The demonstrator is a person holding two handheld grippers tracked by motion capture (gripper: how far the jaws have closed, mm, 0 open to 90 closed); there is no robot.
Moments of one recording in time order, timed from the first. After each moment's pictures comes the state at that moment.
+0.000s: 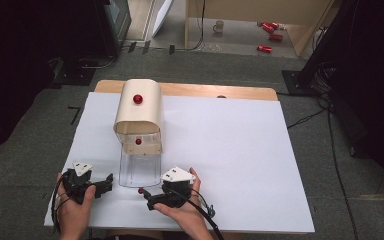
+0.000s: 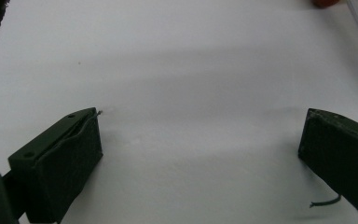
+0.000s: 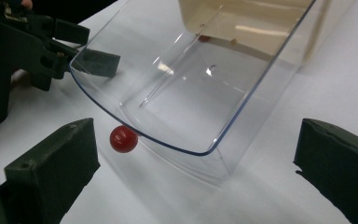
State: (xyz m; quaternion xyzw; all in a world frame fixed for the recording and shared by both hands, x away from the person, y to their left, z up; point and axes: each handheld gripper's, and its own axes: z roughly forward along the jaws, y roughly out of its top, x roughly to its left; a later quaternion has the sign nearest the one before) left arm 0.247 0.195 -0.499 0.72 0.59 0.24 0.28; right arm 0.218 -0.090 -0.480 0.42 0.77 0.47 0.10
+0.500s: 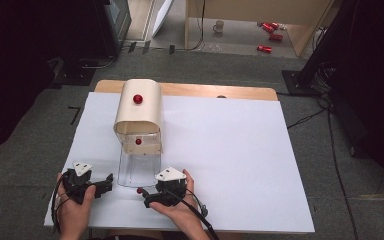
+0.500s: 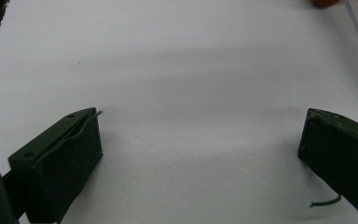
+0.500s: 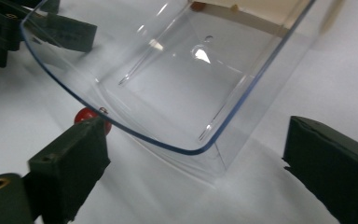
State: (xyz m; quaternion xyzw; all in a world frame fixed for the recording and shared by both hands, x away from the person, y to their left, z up) left arm 0.247 0.195 -0.499 0.72 0.59 0.25 0.28; right arm 0.226 -0.075 -0.496 0.43 0.79 0.43 0.11
